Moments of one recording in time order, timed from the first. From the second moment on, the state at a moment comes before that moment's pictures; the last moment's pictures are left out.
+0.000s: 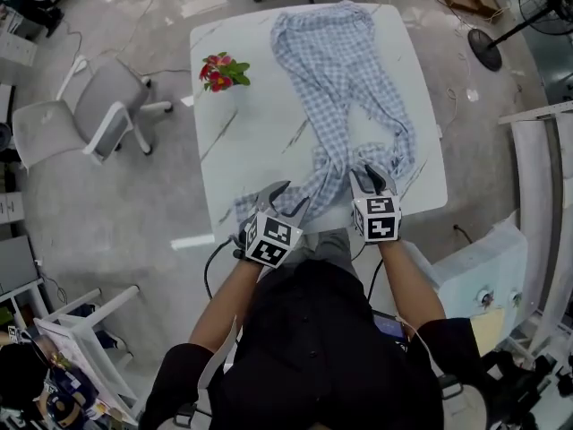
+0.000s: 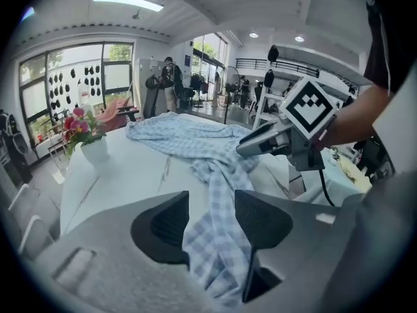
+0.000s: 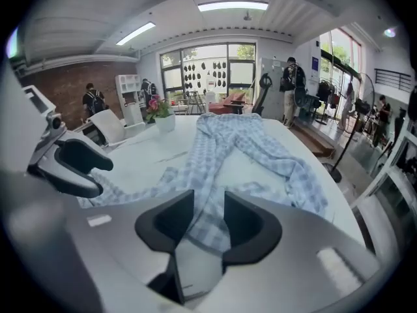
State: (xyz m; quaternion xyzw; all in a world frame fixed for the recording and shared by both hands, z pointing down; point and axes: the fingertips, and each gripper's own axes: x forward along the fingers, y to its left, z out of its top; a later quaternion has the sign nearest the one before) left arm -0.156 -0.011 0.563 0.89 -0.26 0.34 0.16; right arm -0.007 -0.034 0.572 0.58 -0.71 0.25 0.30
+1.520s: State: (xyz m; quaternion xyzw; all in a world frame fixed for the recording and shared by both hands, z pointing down) left arm -0.037 0.033 0.618 0.83 -0.32 0.43 0.17; right arm 0.113 0.029 0.596 0.50 -0.74 0.27 0.36
